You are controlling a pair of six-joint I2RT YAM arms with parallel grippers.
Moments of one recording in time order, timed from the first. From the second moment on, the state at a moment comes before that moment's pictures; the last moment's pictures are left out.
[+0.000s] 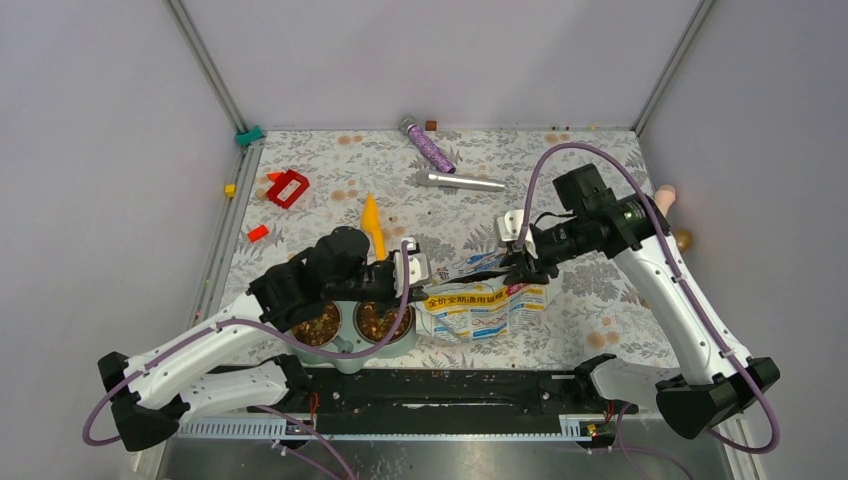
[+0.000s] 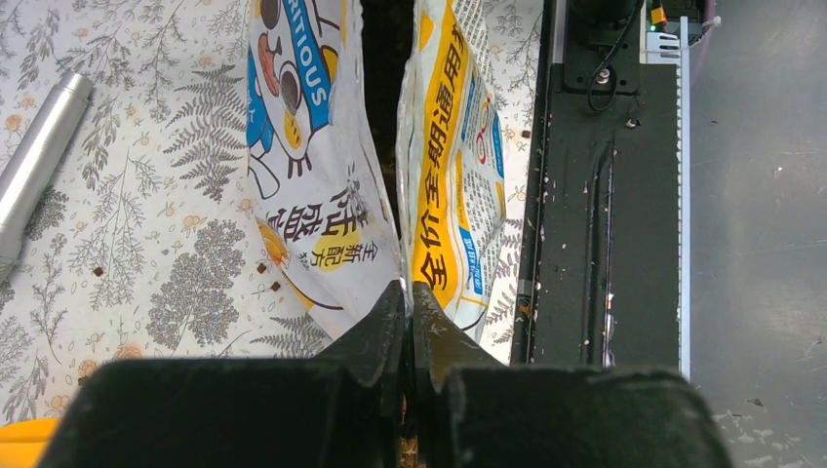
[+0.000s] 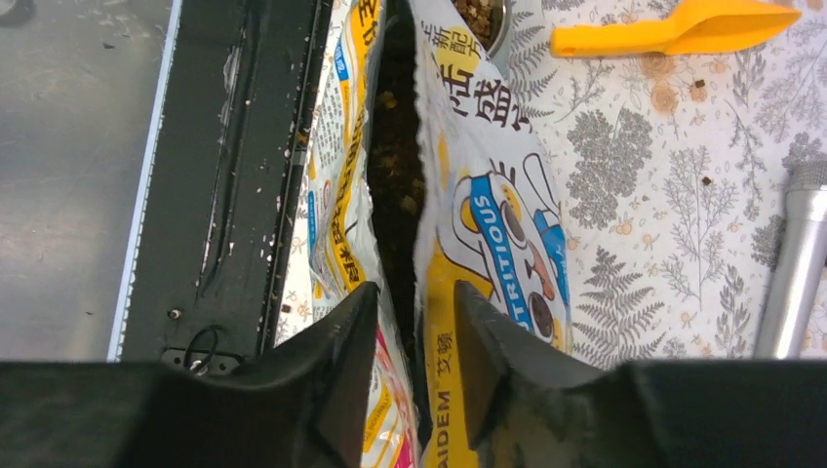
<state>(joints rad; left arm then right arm) -0.95 0.94 0.97 -0.53 0.40 0.30 0.43 1.21 1.42 -1.36 -0.84 -1.13</state>
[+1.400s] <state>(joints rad) -1.03 1.17 1.15 -0.50 0.33 0.23 0.53 1.10 1.24 -1.04 -0.78 -0.86</state>
